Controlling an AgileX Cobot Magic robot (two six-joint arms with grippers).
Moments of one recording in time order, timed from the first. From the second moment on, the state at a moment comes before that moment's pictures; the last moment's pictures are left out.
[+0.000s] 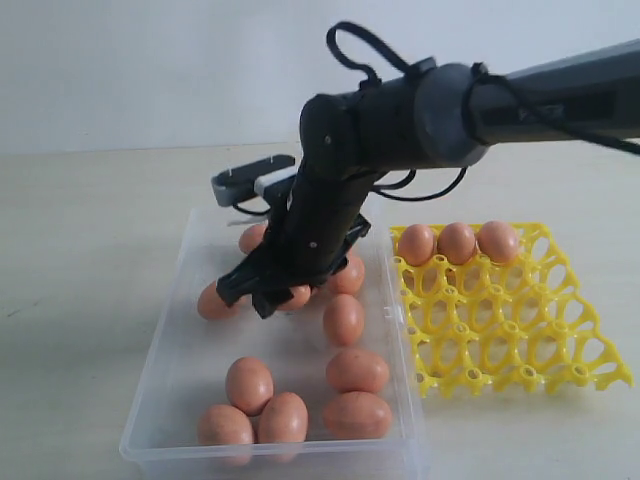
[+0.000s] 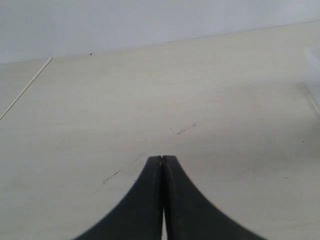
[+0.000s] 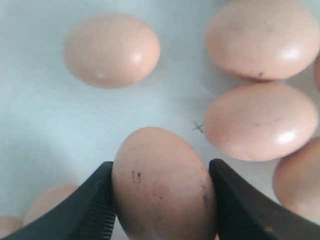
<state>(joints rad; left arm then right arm) 0.07 0.00 0.00 0.10 0.39 0.03 0.70 2.07 -1.49 0.18 0.77 -0.09</state>
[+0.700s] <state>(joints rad) 0.07 0.00 0.00 0.10 0.39 0.03 0.28 1.56 -0.83 0.11 0.06 -0.01</state>
